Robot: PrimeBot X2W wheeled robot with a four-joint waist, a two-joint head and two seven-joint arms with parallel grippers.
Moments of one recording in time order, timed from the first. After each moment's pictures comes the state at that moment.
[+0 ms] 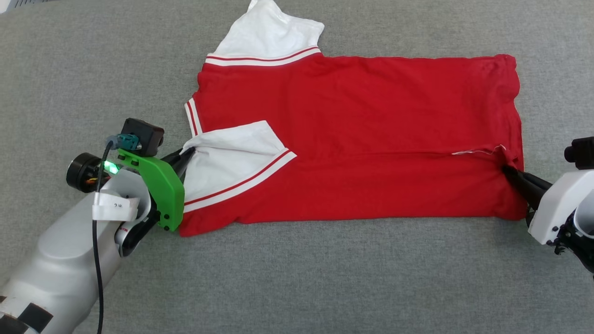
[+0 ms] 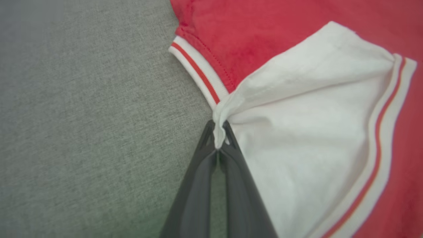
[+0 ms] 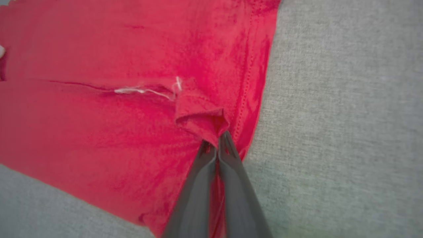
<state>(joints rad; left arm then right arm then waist) -0.79 0.58 -0.95 0.61 -0.87 -0.13 0.00 -0.52 -0.71 0.65 0.40 1.04 0.13 0.11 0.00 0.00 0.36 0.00</state>
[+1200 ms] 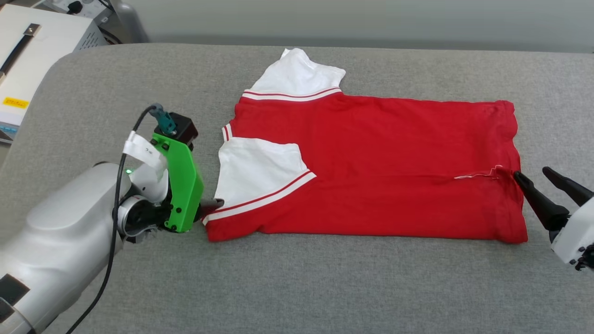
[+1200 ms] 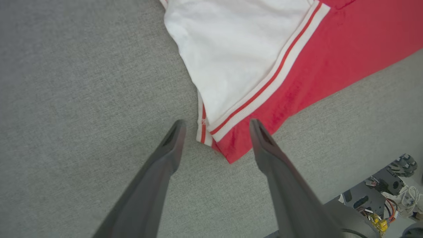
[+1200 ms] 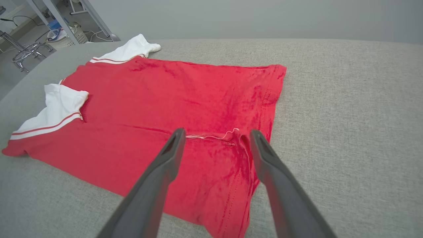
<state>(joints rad) -0.95 0.65 -1.17 0.45 -1.26 -0.09 0.61 -0.29 -0.72 0.37 0.17 0.93 0.13 0.12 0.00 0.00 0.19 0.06</state>
